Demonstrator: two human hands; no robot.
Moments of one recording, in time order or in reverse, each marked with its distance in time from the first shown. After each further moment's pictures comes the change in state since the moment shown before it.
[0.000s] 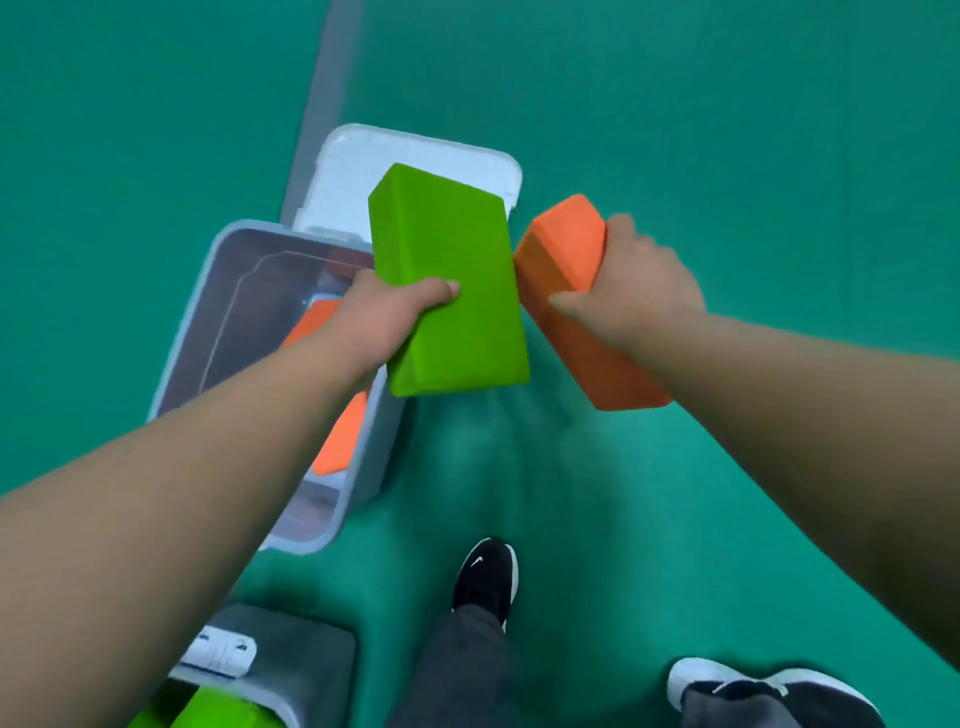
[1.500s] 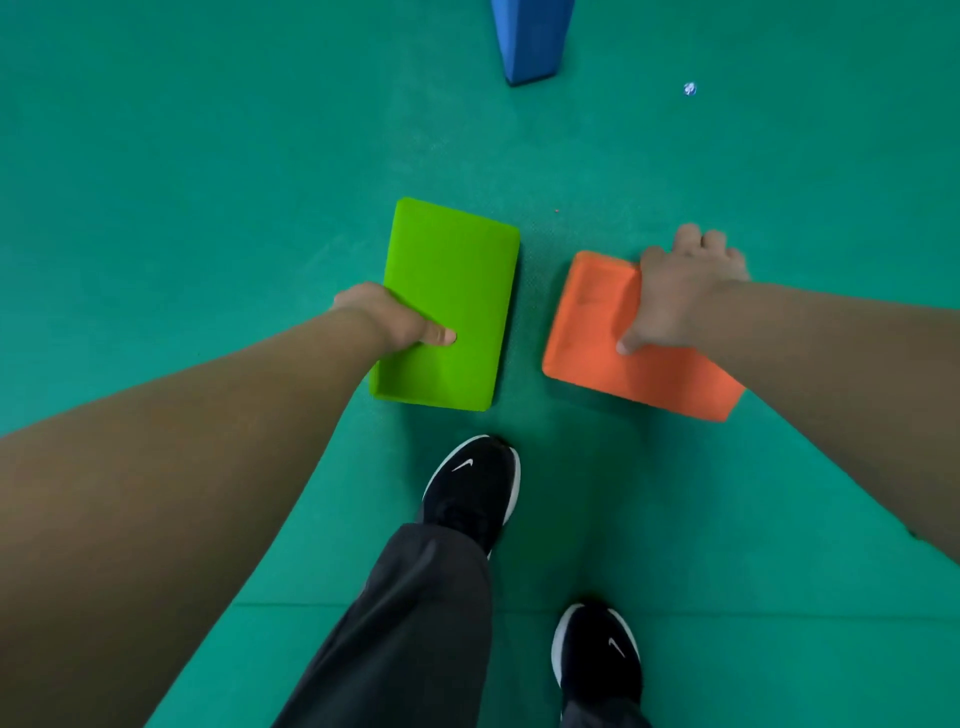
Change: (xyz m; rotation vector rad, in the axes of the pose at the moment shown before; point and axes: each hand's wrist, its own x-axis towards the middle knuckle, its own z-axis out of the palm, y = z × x) left_hand -0.303 -0.114 1.179 1.977 -0.789 0.743; right_hand -0.489 0.977 0.188 0.486 -0.233 1.443
